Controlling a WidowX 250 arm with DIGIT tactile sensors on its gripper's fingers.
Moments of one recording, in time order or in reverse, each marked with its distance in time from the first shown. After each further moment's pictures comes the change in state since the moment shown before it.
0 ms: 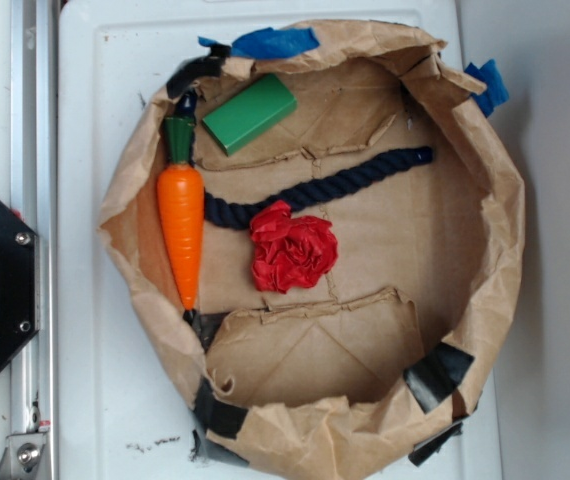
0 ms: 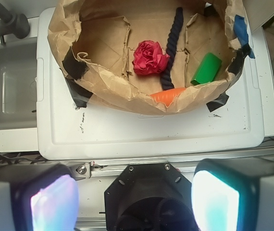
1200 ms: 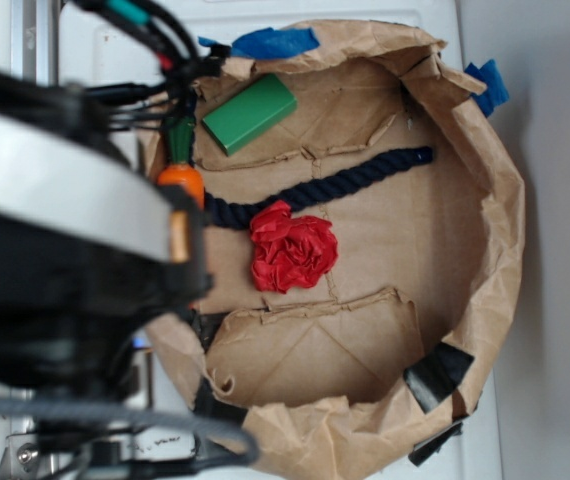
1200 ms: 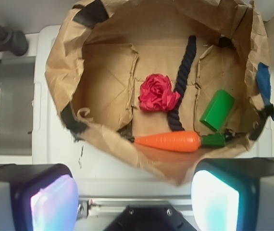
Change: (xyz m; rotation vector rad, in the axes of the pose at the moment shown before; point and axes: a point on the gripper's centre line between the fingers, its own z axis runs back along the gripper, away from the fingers) arm 0.075 0.001 -0.028 0.013 0.005 0.011
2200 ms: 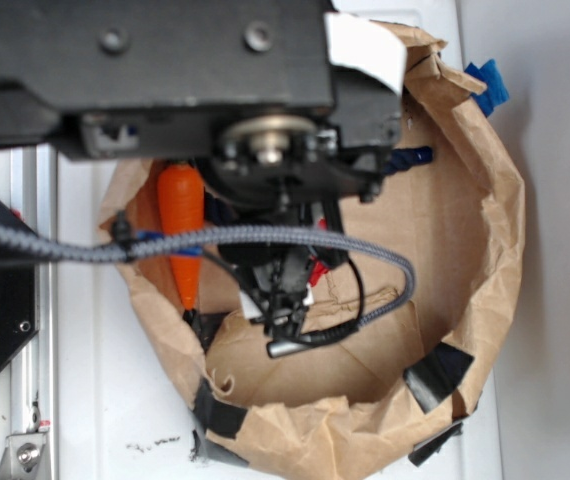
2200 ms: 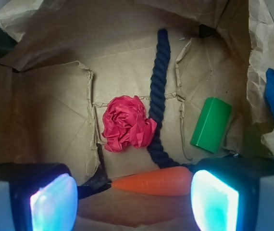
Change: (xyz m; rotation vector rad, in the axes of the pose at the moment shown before) arm 0.040 0.032 -0.052 0.025 0.060 0.152
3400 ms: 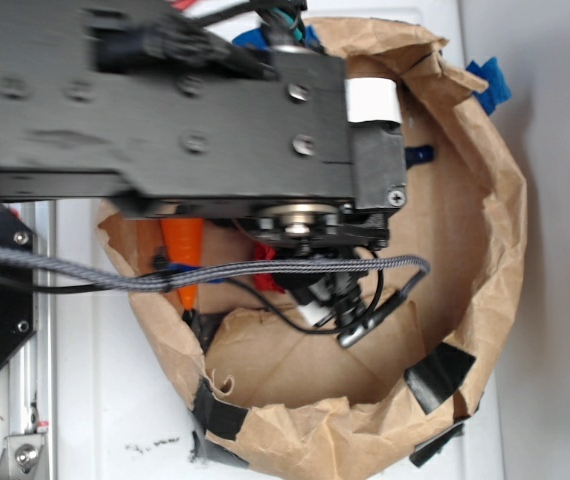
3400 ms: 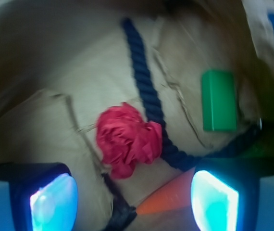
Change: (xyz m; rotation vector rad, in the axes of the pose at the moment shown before) arm 0.009 -0.008 -0.043 0.042 0.015 0.492
